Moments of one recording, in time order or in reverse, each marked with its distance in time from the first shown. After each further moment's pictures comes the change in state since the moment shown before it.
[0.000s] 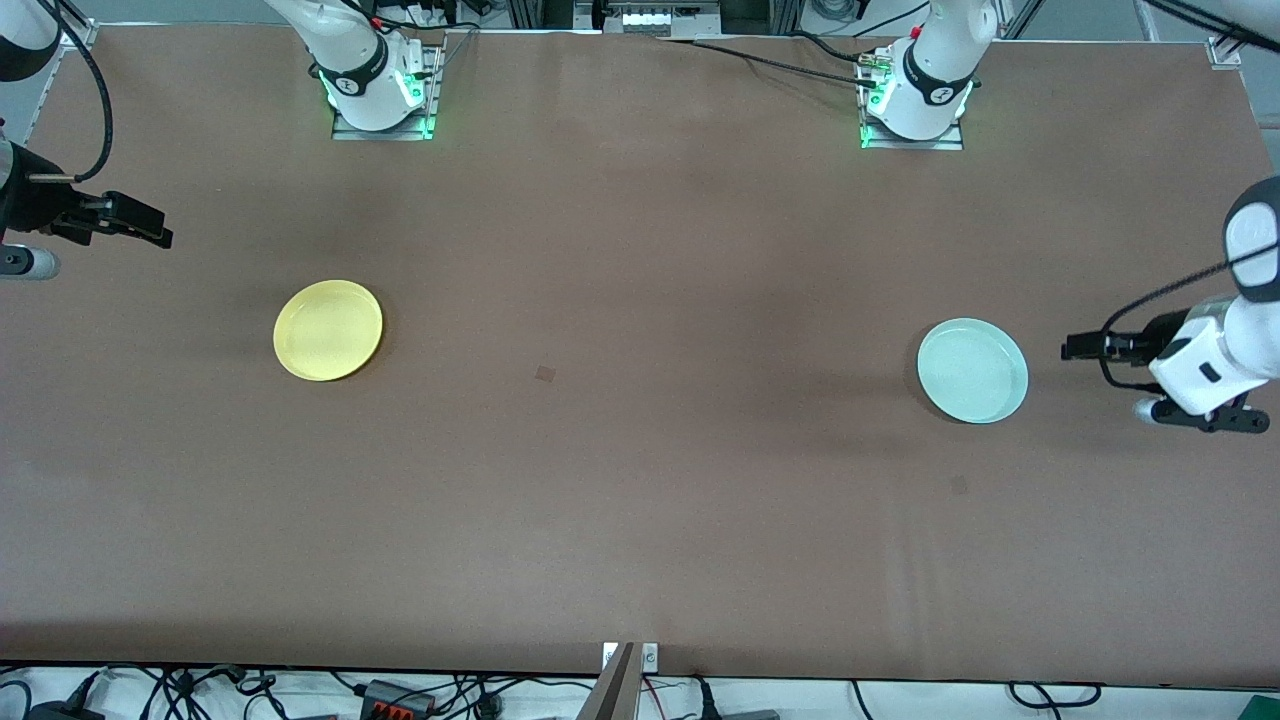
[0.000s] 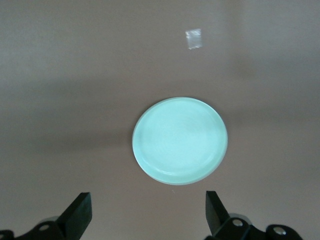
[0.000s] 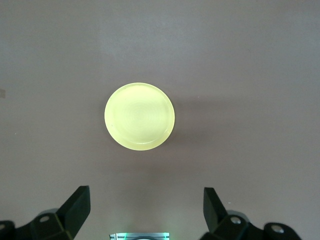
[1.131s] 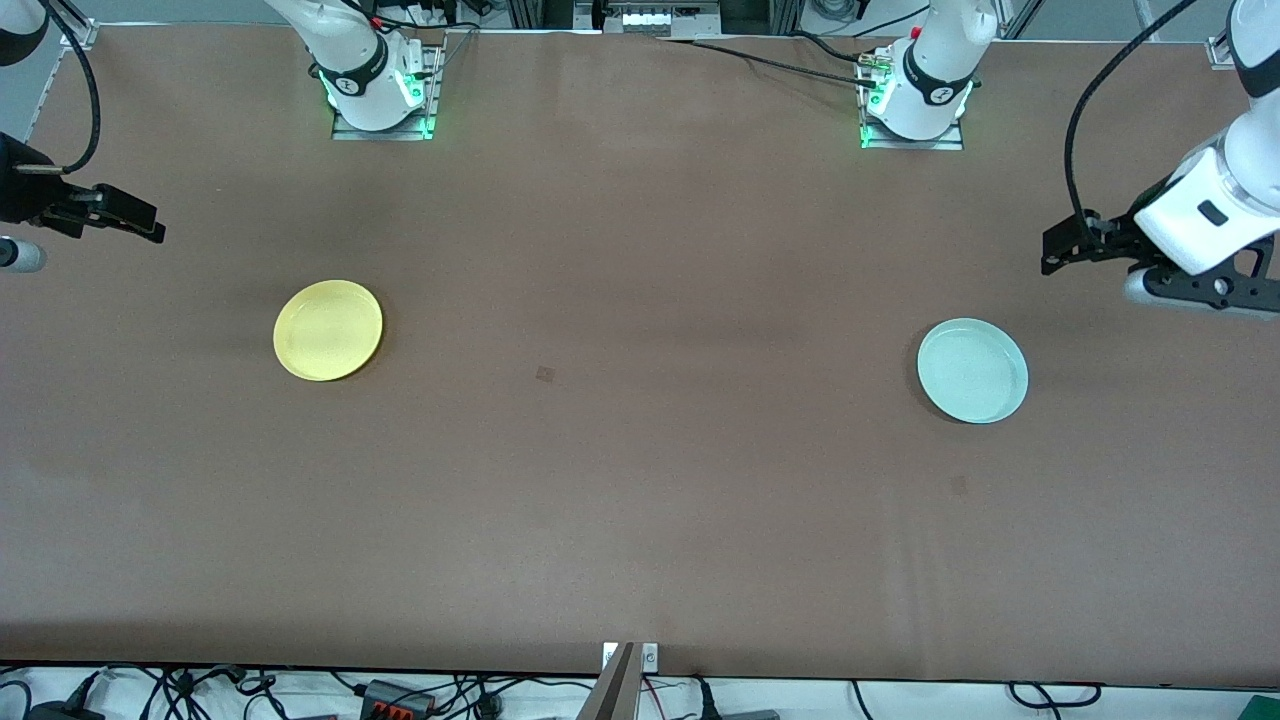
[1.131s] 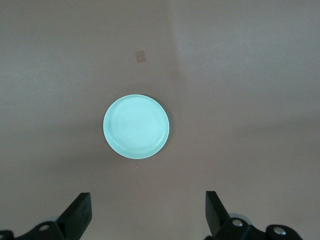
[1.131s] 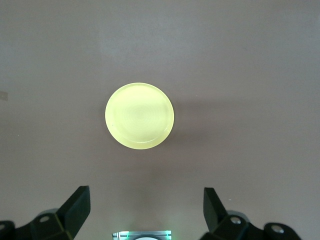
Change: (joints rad) left arm -0.199 -0.306 -0.014 0.048 0.000 -0.227 -0.184; right arm -0.002 -0.010 -0.001 0.013 0.000 -0.019 0.012
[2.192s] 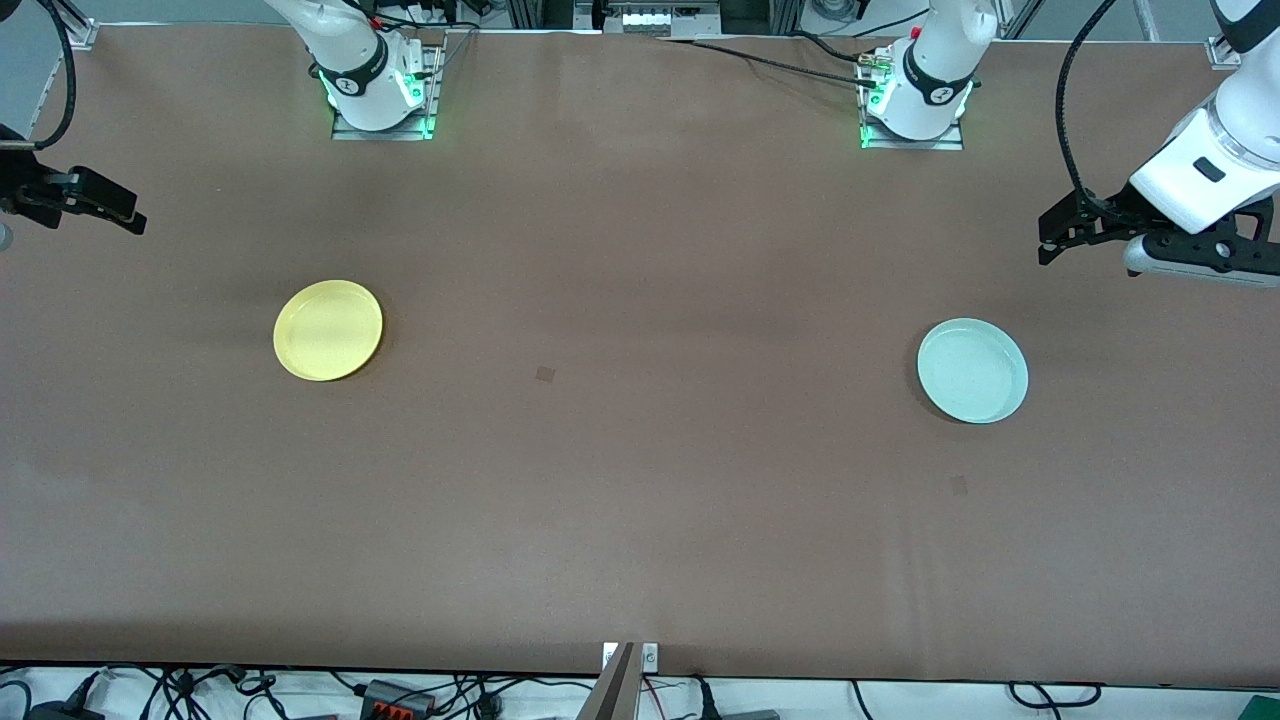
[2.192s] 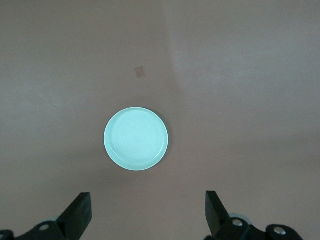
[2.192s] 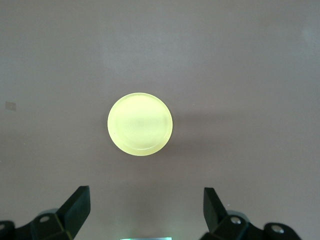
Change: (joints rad) left arm -0.010 -0.137 -0.004 -0.158 0.000 0.128 0.001; right arm 0.000 -0.034 -0.001 0.022 0.000 0.004 0.015
